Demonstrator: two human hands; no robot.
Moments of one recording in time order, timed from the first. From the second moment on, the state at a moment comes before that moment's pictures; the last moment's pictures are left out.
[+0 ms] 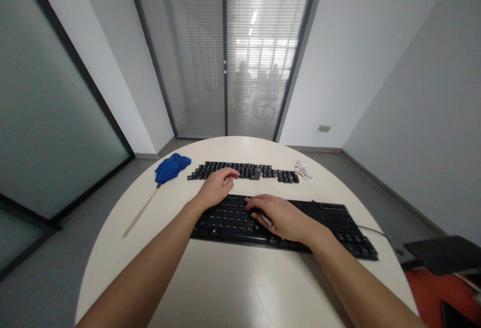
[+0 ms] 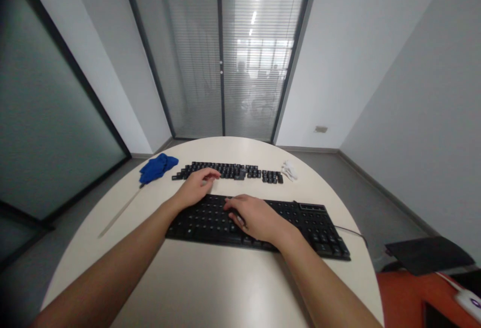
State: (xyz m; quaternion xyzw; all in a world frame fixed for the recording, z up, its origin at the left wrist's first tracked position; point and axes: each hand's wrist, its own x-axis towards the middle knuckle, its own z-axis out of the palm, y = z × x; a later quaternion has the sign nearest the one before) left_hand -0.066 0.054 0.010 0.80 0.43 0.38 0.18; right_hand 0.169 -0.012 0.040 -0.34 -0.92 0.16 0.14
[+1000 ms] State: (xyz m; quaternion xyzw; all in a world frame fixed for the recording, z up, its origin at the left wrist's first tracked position) left_hand -0.067 0.026 0.032 0.88 0.42 0.08 0.18; right_hand 0.161 -0.005 0.030 -0.43 -0.74 0.45 0.25
